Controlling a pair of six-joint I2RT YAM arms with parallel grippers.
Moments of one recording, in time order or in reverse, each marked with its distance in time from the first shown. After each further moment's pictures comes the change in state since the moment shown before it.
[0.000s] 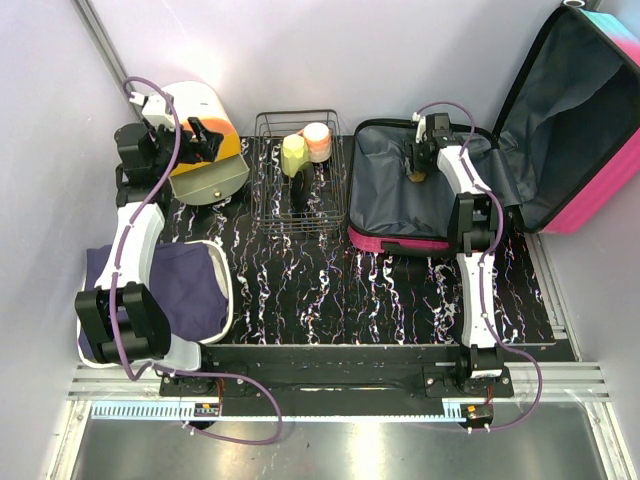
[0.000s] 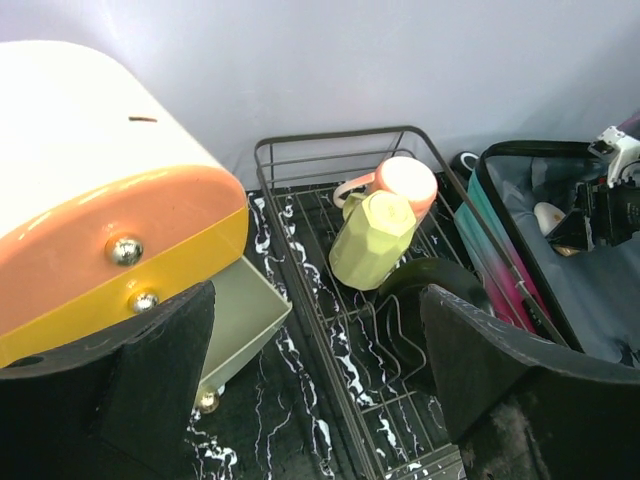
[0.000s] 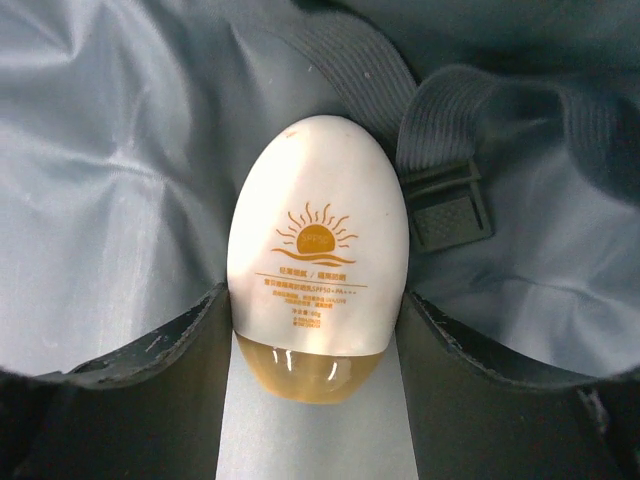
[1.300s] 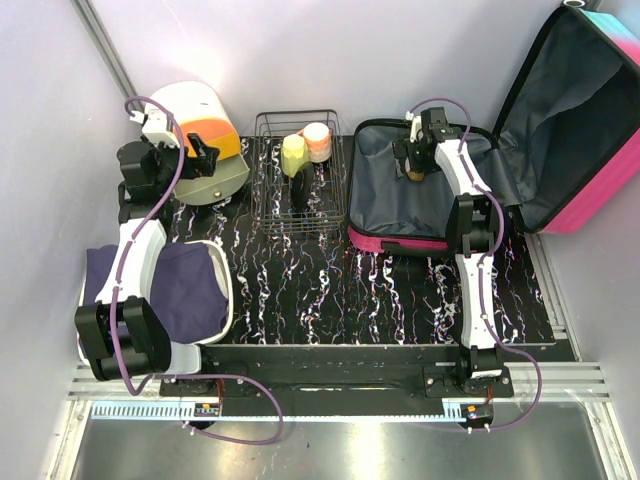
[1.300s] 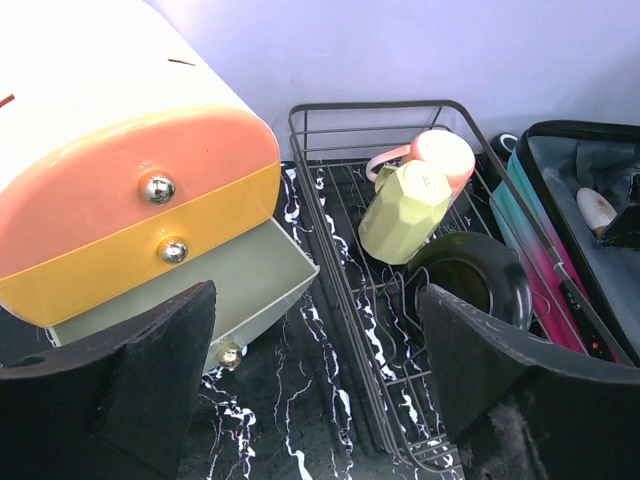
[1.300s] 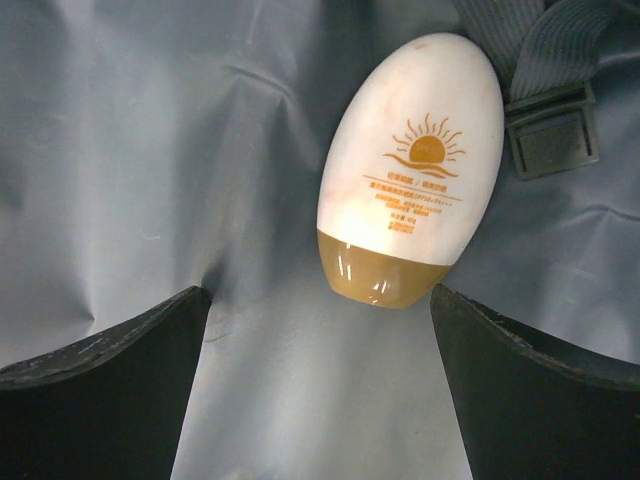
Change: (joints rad) left arm 0.011 -0.079 -0.131 0.031 -0.058 0.033; right arm 0.031 -0.068 0.021 -0.184 -0.063 -0.022
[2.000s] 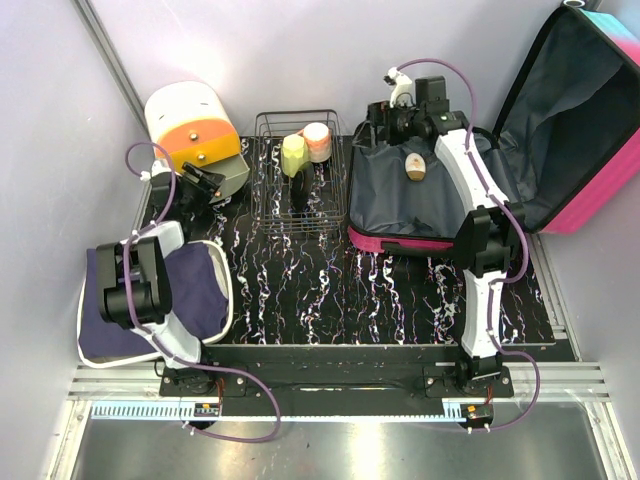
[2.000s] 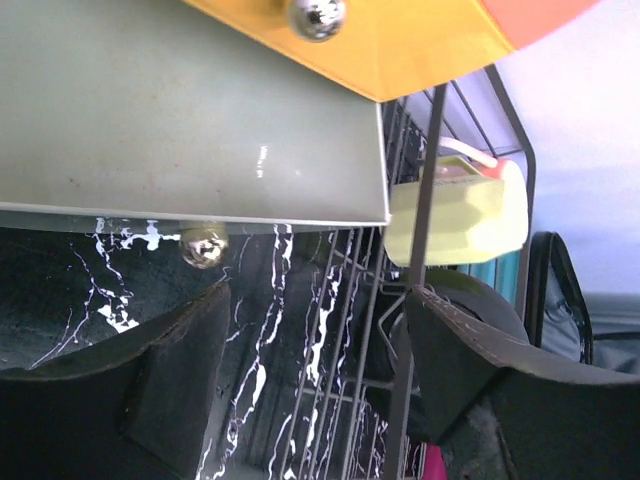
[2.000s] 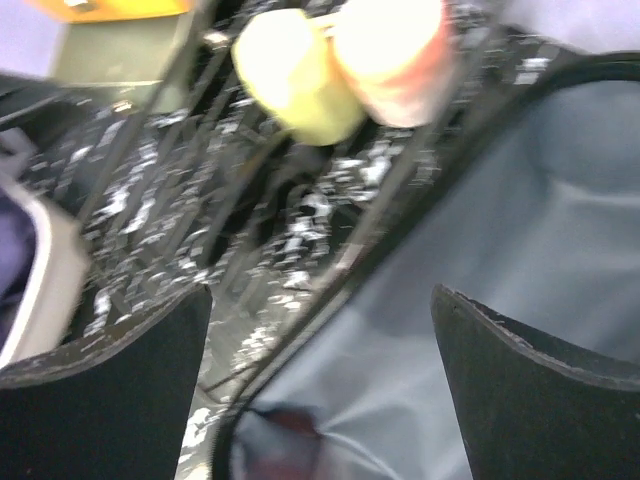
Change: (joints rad) left arm 0.009 0.354 -0.207 0.303 -0.173 -0.739; right arm 0.124 -0.385 -0.233 0.246 -0.550 0.181
